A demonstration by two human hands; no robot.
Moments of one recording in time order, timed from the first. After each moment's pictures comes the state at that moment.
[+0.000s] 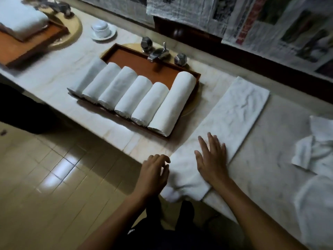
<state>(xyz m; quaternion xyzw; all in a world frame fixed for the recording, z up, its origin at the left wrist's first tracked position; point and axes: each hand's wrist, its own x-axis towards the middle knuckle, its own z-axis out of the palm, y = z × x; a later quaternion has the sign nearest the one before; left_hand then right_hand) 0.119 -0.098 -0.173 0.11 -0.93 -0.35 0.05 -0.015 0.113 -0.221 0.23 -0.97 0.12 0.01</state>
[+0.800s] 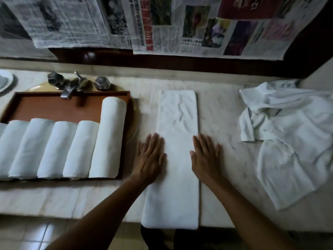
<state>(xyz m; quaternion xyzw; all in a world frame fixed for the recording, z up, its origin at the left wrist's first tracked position) -0.070 -0.042 -0.217 -0.15 -0.97 -0.16 -0.07 -0.049 0.205 -0.228 -0.02 -1.00 0.08 0.02</state>
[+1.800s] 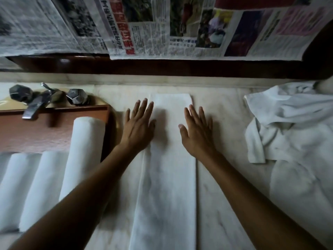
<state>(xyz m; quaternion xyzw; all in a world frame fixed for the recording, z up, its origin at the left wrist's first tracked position) -0.272 -0.004 -0.184 -0.13 -0.98 -0.15 -0.03 -0.228 0.219 -0.197 -0.02 -0.98 0.19 -0.01</state>
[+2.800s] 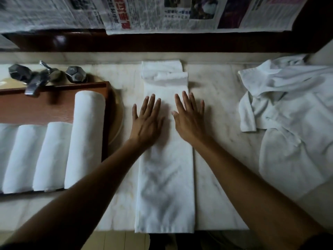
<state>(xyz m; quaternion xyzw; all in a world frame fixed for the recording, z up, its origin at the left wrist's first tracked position) -0.192 0.010 -0.210 -0.17 -0.98 -0.13 -0.03 -0.181 0.200 -0.218 0.01 -0.99 0.11 0.05</state>
